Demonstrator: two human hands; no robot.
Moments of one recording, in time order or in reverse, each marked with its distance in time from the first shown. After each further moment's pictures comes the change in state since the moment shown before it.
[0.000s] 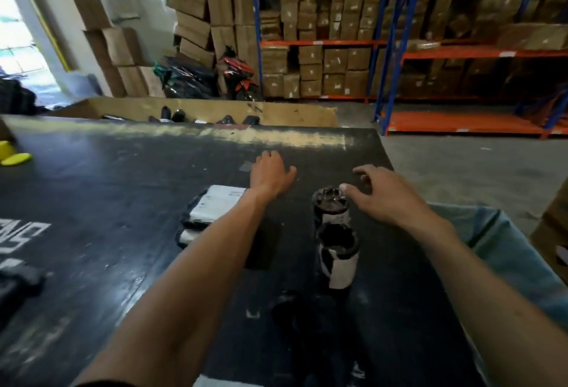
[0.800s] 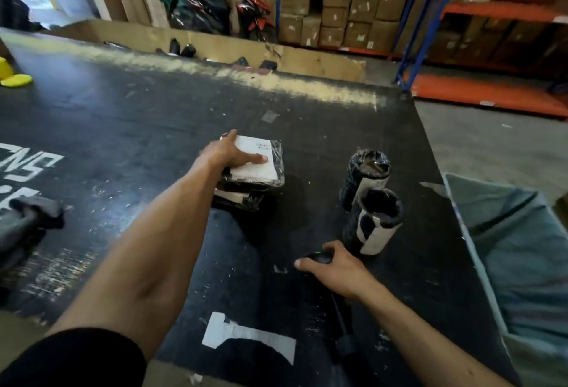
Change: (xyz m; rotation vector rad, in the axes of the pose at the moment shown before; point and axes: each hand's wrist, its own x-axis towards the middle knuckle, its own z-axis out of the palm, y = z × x) left_hand -0.007 -0.193 -0.008 -0.031 -0.448 -0.459; right_hand -0.098 -0.052 0.179 0.314 -0.609 0.437
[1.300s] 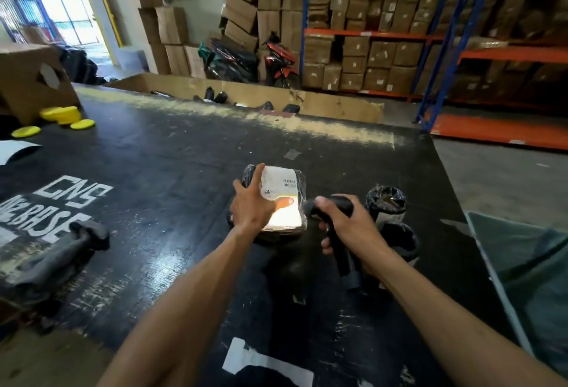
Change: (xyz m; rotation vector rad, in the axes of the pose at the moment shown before) left_hand -0.078 -0.008 0.047 -0.356 0.495 0.147; right_hand -0.005 -0.089 -0.047 0.651 0.129 -0.466
